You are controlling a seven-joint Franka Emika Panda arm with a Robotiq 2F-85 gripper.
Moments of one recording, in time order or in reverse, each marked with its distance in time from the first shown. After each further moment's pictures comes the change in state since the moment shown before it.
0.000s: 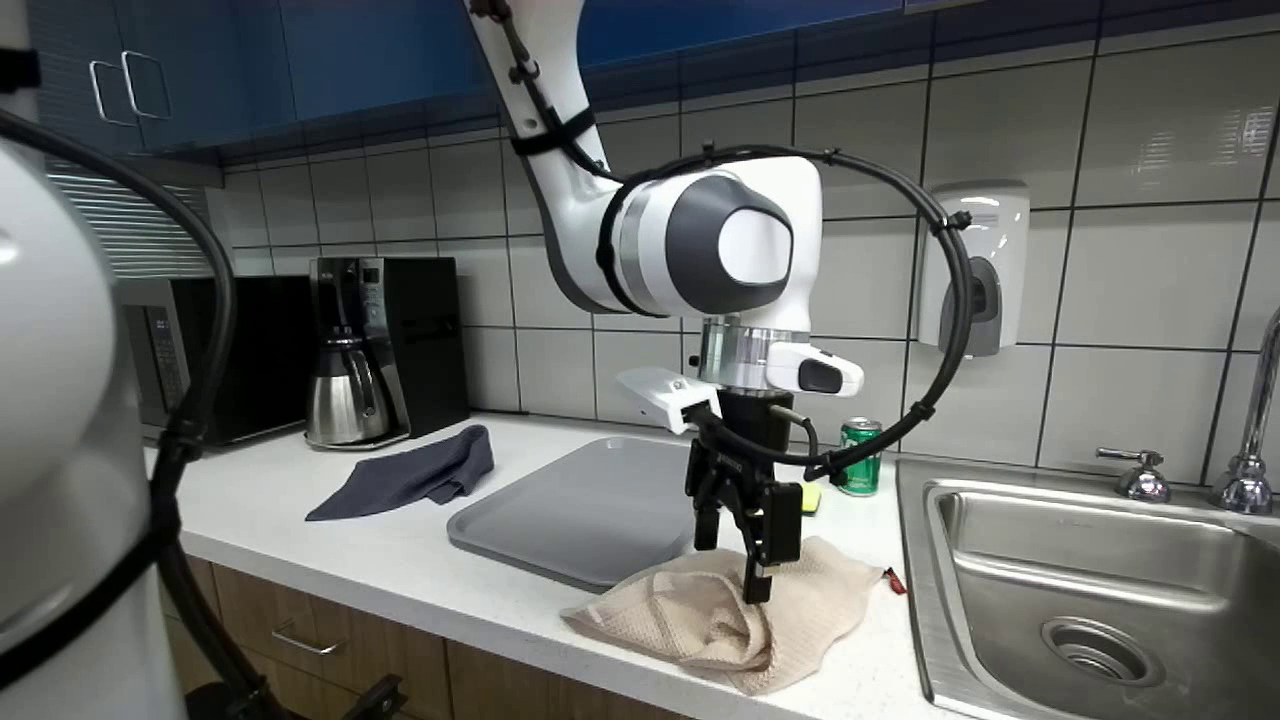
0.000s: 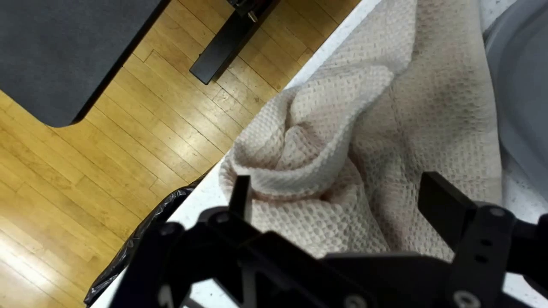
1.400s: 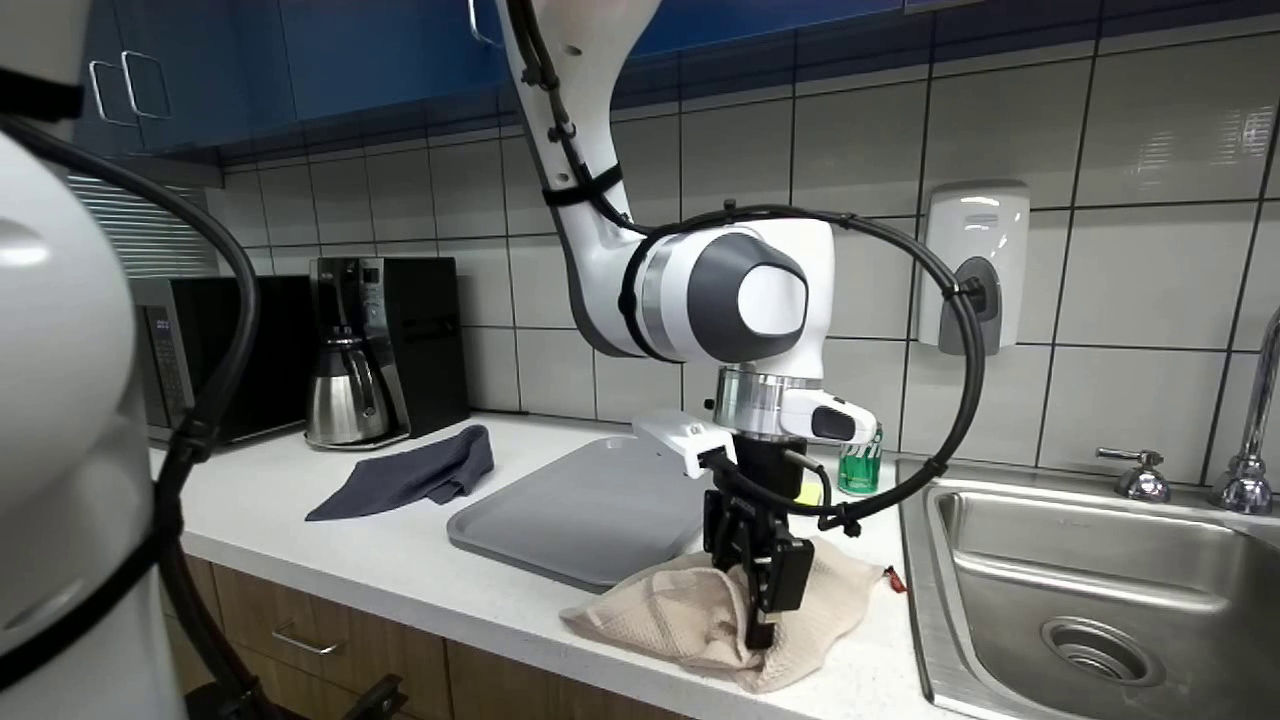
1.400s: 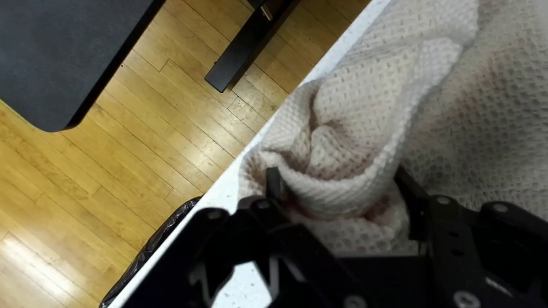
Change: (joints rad) arm 0.034 0.137 -0.044 0.052 0.000 0.035 0.012
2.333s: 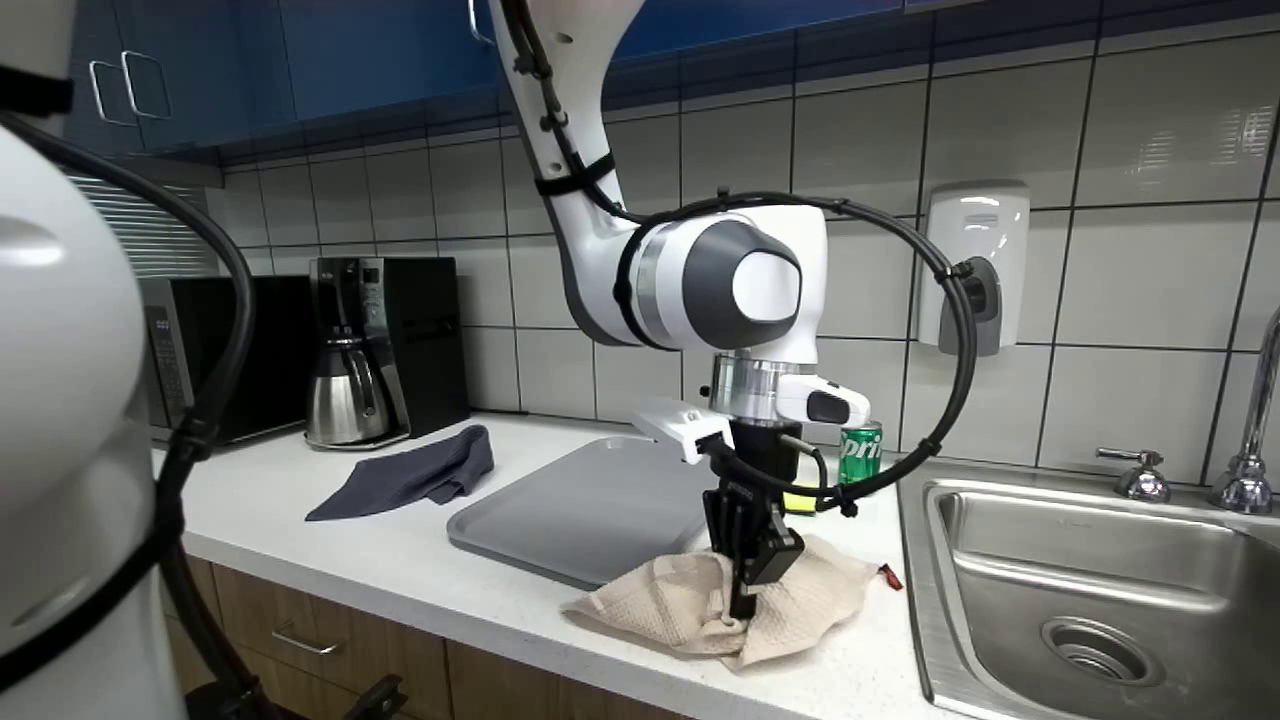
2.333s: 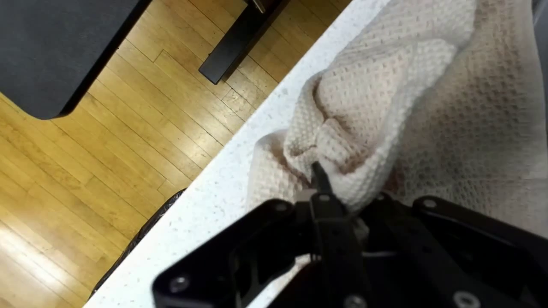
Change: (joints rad) arm 0.018 -0.028 -0.004 -0.002 -0.003 0.001 -0.002
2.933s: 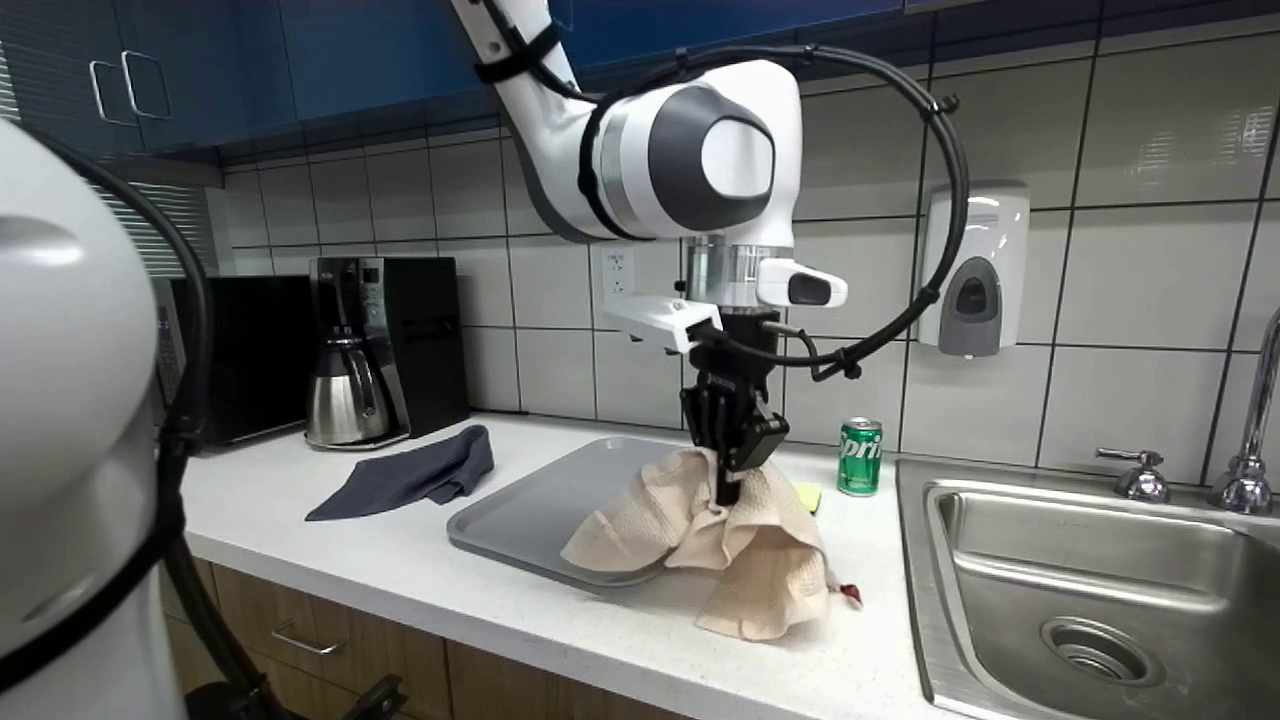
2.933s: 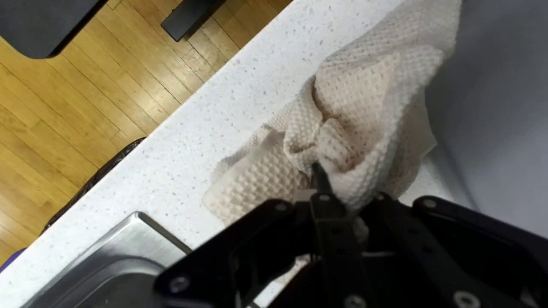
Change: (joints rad) arm 0.025 -0.269 0.014 -0.040 0.001 -0.089 -0.090
